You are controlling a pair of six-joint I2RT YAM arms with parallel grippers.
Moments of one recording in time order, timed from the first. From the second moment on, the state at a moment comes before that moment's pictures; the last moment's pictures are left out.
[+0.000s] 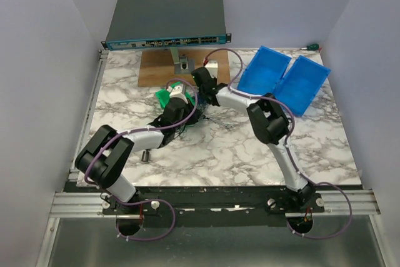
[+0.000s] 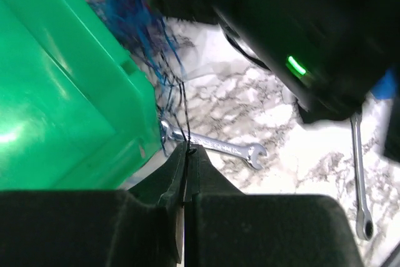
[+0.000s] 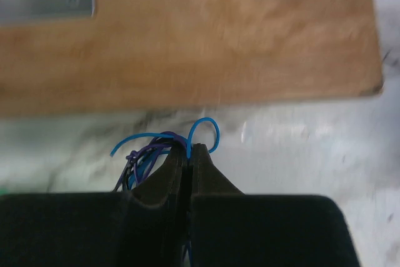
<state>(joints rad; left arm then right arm) -0.59 1.57 0.66 0.50 -0.03 -0.72 0.67 2.34 1.73 -0.12 0.50 0.48</state>
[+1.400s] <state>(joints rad) -0.63 1.42 0.66 0.38 0.02 -0.68 0.65 2.10 1.49 -0.18 0.71 0.39</state>
